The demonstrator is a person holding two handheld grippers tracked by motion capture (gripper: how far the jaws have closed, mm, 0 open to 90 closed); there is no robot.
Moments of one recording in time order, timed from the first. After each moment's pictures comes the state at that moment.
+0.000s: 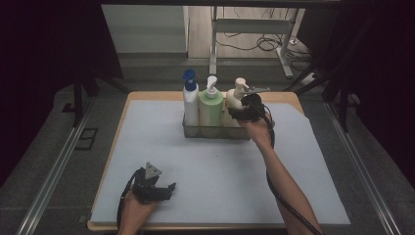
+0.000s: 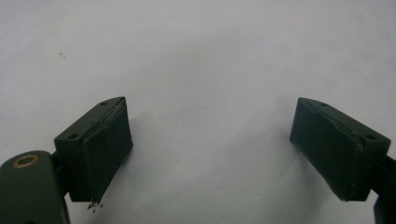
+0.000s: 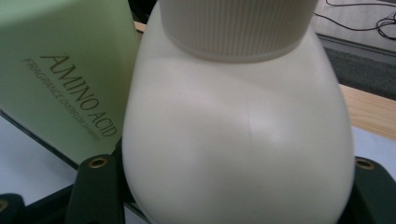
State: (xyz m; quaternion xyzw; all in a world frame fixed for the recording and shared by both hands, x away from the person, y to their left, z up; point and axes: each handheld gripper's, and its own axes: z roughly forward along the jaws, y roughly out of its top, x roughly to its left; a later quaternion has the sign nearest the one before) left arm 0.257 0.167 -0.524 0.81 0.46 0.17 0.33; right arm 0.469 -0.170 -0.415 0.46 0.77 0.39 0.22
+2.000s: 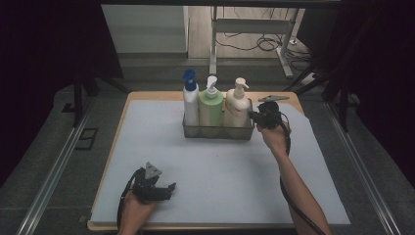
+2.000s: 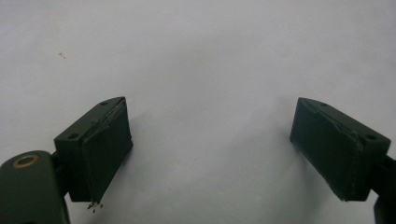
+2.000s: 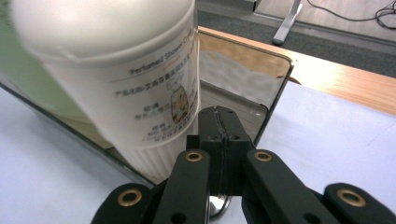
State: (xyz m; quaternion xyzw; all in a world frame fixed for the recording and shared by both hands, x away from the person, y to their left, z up) left arm 0.257 0.167 -0.524 0.81 0.46 0.17 0.33; right arm 0.456 -0.222 -0.428 0.46 0.77 0.39 0.20
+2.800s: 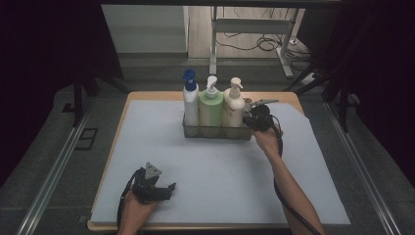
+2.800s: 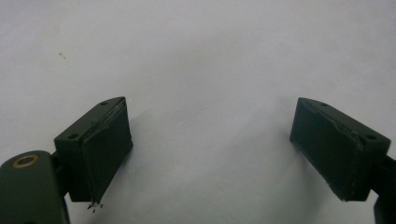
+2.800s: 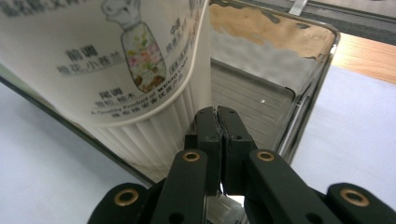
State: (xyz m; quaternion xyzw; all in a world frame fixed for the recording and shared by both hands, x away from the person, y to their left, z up) left arm 0.257 0.167 -0.524 0.81 0.46 0.17 0.33; right arm 0.463 -0.205 -0.453 0.46 0.79 0.37 0.18
